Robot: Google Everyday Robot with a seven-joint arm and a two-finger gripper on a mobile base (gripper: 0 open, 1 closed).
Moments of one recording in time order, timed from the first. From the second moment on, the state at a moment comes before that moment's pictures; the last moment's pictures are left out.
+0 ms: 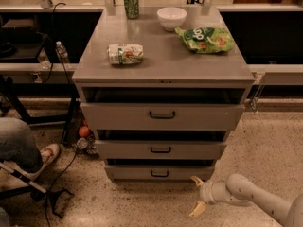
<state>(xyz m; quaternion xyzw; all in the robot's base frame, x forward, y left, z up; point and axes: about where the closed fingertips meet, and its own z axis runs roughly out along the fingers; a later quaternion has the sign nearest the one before) 0.500 -0.188 0.237 -0.57 0.73 0.23 0.31</state>
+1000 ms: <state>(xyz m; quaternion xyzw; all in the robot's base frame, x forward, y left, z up) 0.547 -0.197 0.215 -0.63 0.67 0.14 0.36</state>
